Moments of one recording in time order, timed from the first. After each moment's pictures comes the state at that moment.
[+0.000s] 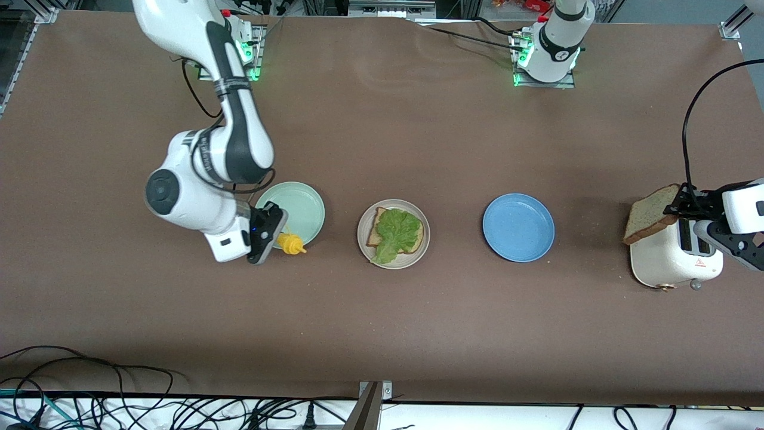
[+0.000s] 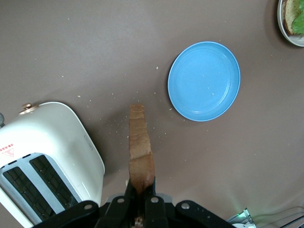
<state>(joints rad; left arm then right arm) 0.10 0.47 0.05 -1.23 -0.09 1.43 0.69 0.84 0.61 -0.57 -1.60 0.54 2.08 -1.02</state>
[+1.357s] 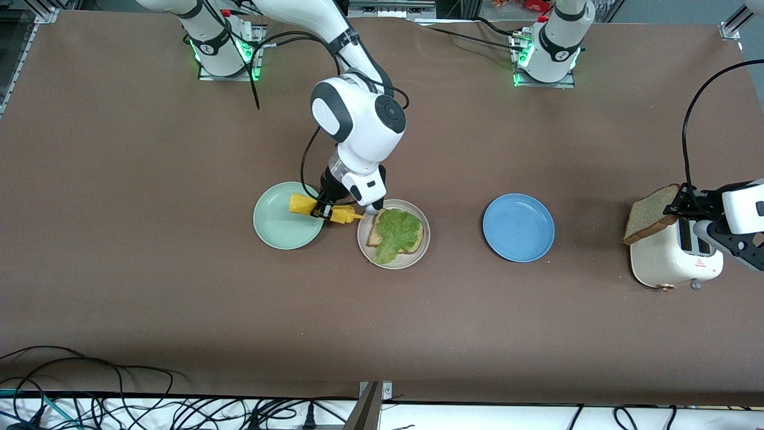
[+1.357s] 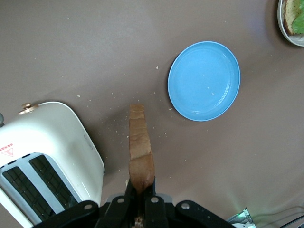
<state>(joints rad) 0.10 0.47 0.05 -1.23 -0.09 1.43 0.69 1.17 0.74 -0.58 -1.36 -0.20 1.84 -0.65</state>
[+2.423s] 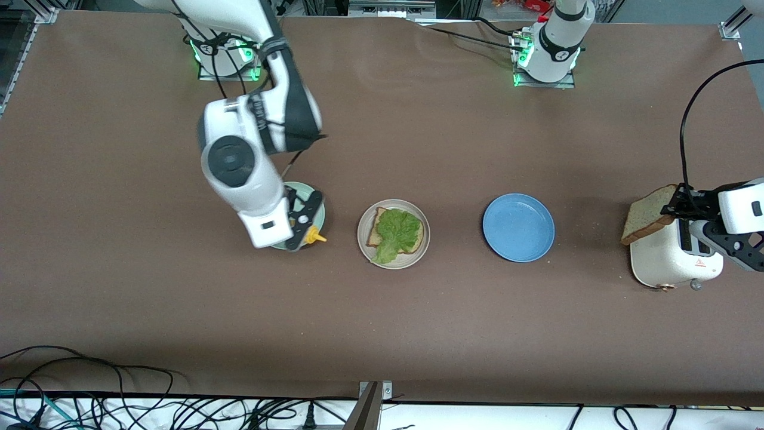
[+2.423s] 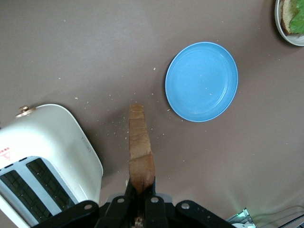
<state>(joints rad) 0.08 0.47 0.05 -1.23 -0.09 1.43 0.68 0.96 0.68 -0.77 -1.35 0.50 1.81 -0.99</state>
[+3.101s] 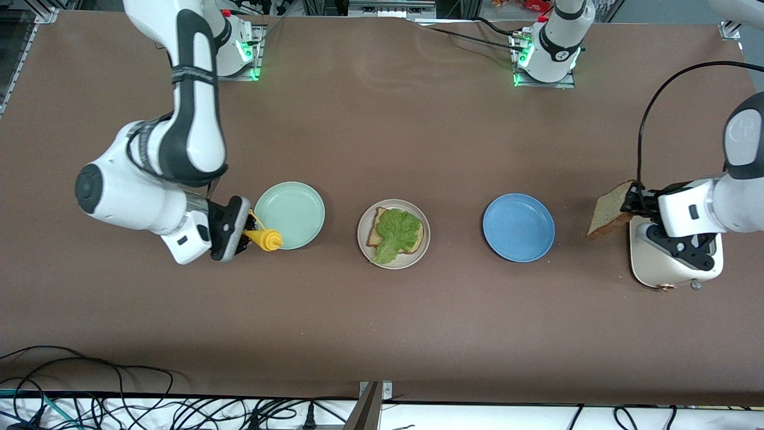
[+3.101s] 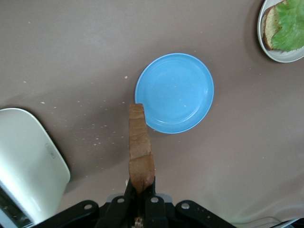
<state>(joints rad) -0.06 0.47 0.04 -1.23 -0.11 1.40 0.45 0.95 0.68 -0.97 -1.62 1.11 1.84 -1.59</state>
